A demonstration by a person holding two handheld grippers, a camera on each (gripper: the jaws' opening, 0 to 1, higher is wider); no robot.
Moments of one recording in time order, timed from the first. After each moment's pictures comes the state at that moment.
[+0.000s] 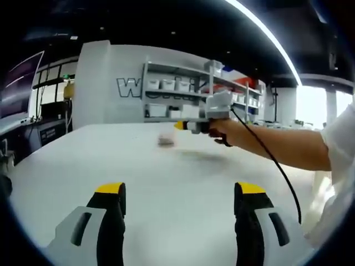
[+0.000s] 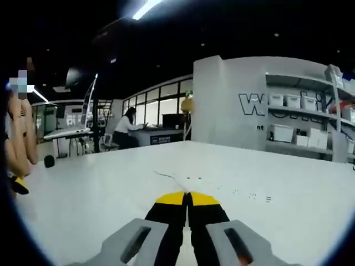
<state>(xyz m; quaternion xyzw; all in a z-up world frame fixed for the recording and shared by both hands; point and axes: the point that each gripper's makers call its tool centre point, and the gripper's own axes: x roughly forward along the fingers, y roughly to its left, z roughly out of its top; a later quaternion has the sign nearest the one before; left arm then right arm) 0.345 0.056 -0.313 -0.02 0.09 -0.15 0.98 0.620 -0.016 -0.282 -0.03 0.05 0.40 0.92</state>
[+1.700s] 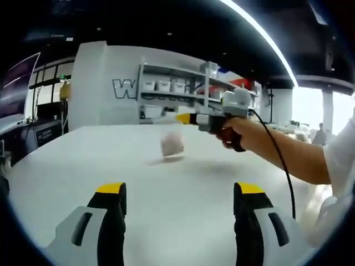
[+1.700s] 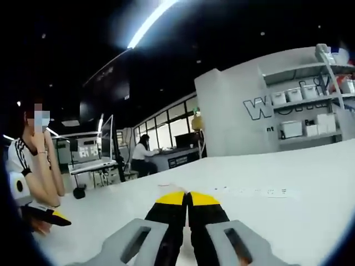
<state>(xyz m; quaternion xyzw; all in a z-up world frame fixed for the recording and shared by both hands) 0.345 0.038 -0.308 -0.02 0.09 -0.17 0.98 0.532 -0.027 -0.246 0.08 0.02 0.44 0.89</state>
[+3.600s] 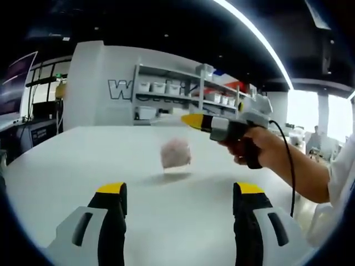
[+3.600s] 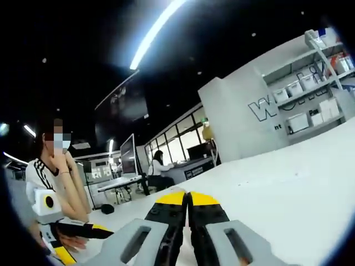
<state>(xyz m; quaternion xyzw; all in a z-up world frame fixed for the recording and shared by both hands) 0.340 0.020 -0.304 -0.03 0.08 -0.19 0.98 0.457 -0.037 -0.236 0.17 0.00 0.47 0.87</state>
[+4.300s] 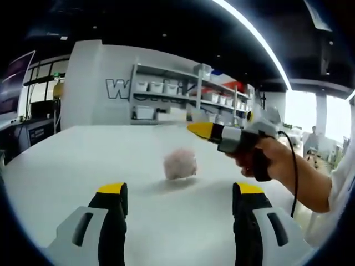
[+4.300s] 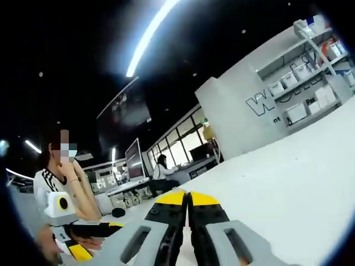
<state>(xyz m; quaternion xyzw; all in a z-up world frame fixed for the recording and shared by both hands) 0.339 0.012 -0.303 -0.03 0.08 -0.20 0.98 0.430 -0.050 -0.251 0.21 0.01 0.47 0.86</state>
